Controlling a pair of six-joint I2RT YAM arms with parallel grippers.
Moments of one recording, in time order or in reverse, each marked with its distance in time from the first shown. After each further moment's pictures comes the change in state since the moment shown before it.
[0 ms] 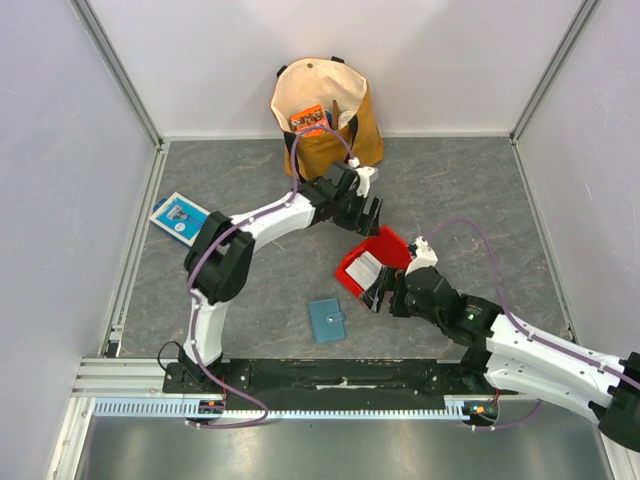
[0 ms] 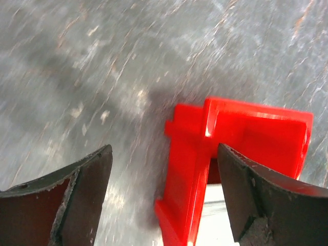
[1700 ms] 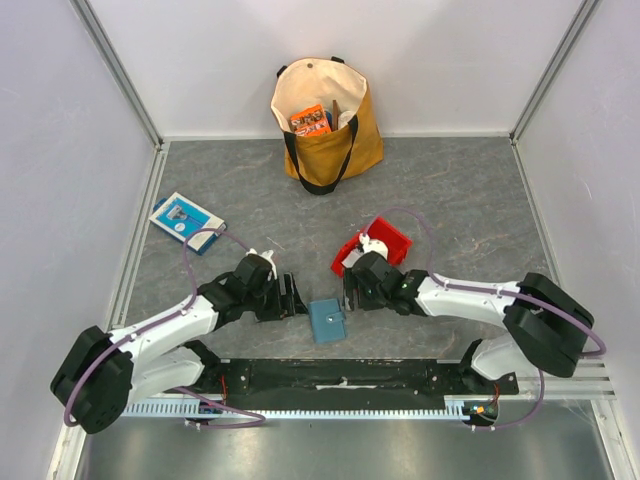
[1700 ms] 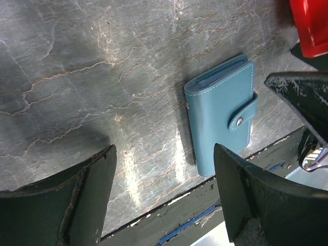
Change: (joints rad) left arm 0.039 -1.064 -1.225 0.053 -0.116 -0.567; right arm 0.030 0.593 0.197 0.091 -0.022 -0.179
